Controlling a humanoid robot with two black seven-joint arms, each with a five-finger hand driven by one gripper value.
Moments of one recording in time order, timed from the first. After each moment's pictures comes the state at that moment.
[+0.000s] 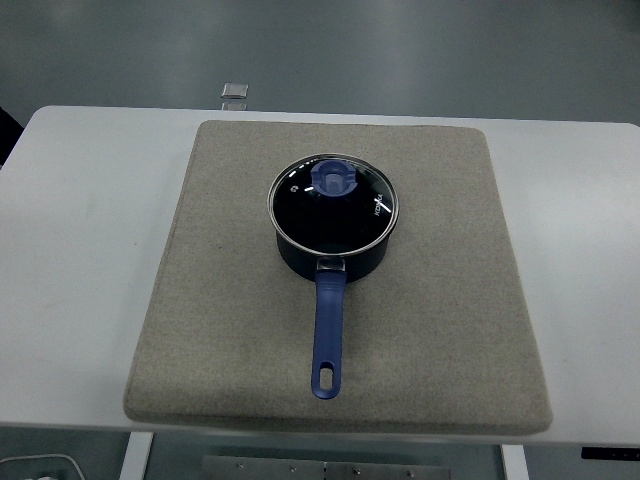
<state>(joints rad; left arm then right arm) -0.06 0.00 -0.13 -0.04 0.12 -0.18 -0.14 1.79 -0.60 -0.08 0.87 -0.74 0.61 0.54</state>
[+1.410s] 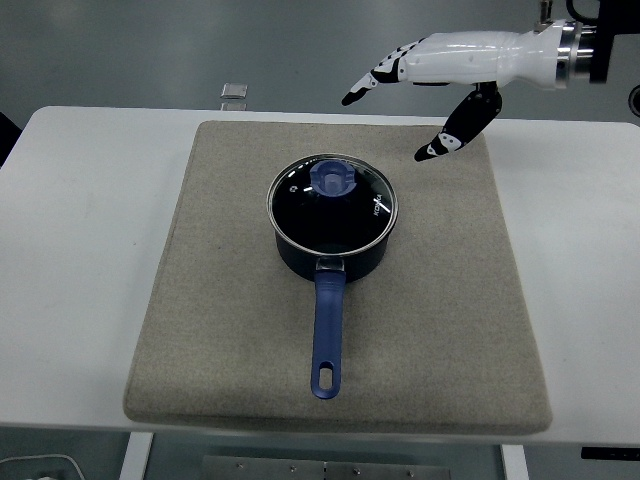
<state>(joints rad) -0.06 0.00 -0.13 -0.04 0.12 -0.18 -0.14 1.60 -0.57 -0.09 1.14 -1.34 0.17 0.61</state>
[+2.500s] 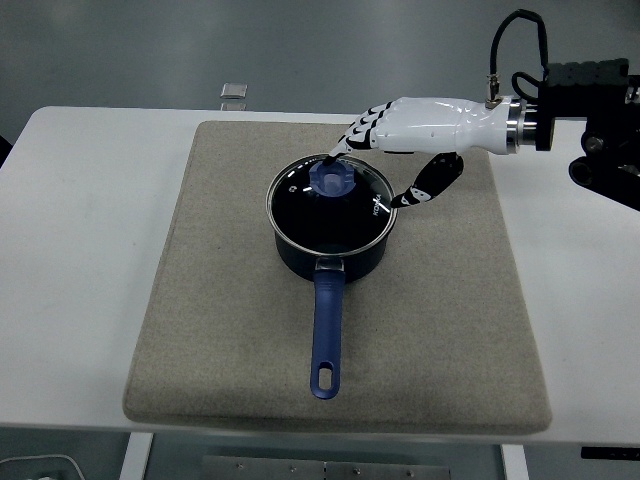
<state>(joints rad) -0.06 0.00 -0.13 -0.04 0.12 -0.18 -0.14 1.47 -0.48 -0.13 1.12 -1.44 0.00 0.61</state>
